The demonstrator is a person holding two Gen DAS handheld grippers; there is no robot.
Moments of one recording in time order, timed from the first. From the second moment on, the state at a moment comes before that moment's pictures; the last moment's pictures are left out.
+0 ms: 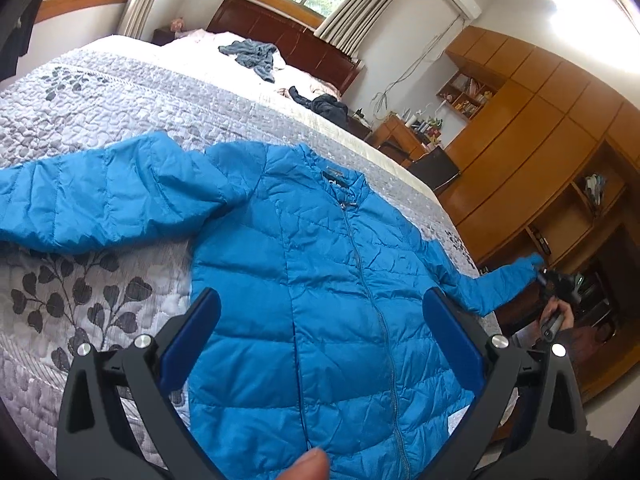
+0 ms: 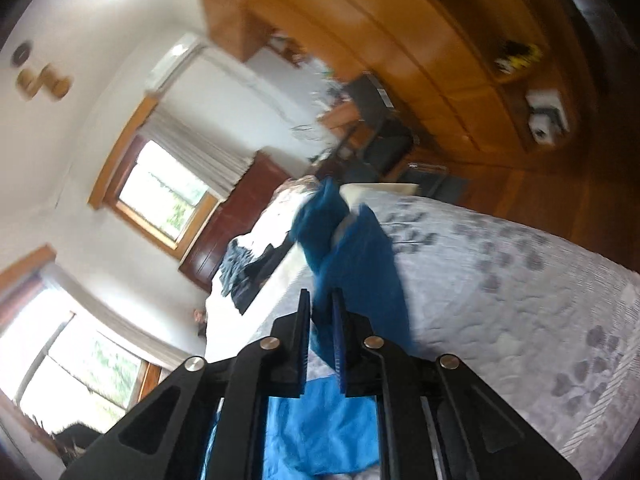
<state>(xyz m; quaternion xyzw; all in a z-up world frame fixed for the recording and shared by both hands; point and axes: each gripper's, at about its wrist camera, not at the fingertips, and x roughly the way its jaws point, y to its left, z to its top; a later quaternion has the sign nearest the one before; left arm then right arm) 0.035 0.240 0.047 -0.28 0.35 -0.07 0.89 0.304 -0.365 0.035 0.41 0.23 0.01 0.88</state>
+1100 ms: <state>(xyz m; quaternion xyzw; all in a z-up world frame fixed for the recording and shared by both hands) 0.060 0.237 0.010 -0.27 0.38 -0.09 0.88 0.396 -0.238 -0.131 -0.15 0.48 -0.18 0.84</state>
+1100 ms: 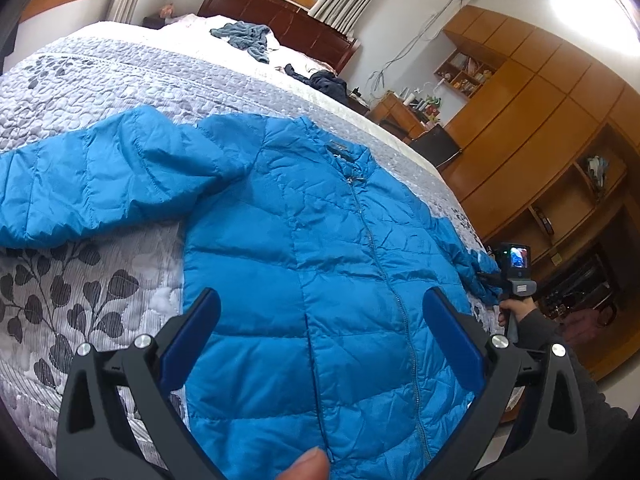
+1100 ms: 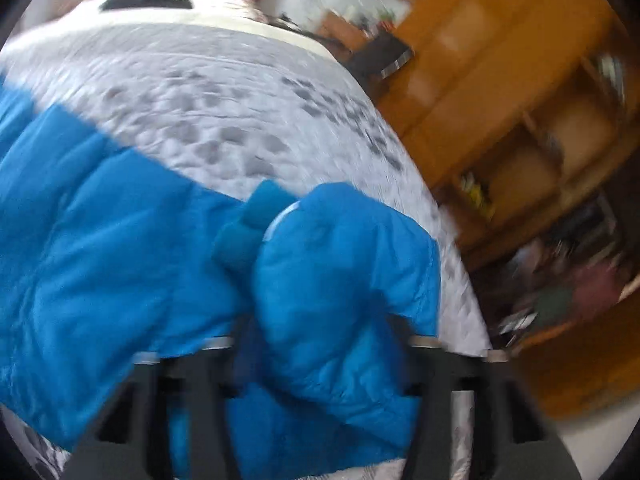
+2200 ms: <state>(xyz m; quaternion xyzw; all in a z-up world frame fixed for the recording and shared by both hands) 0.019 0.275 0.024 -0.31 0.35 -0.08 0.88 0.334 0.097 0.072 -0.01 0.32 0.23 0.92</state>
